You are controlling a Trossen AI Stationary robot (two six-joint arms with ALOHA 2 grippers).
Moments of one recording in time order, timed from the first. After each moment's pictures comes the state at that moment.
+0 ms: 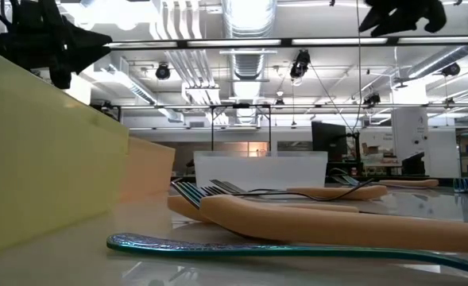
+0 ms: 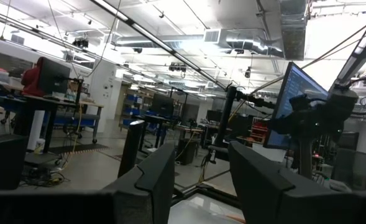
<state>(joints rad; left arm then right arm) 0.22 0.02 0.02 0.40 -0.33 -0.08 0.13 0.87 0.87 -0.59 1.22 0.57</state>
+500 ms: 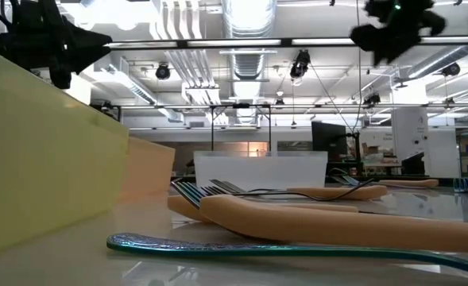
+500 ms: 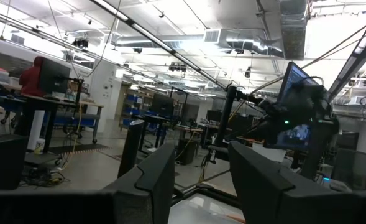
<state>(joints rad) 0.22 0.02 0.02 0.40 -0.33 -0.08 -0.33 1.05 1.15 -1.31 0.92 0.79</state>
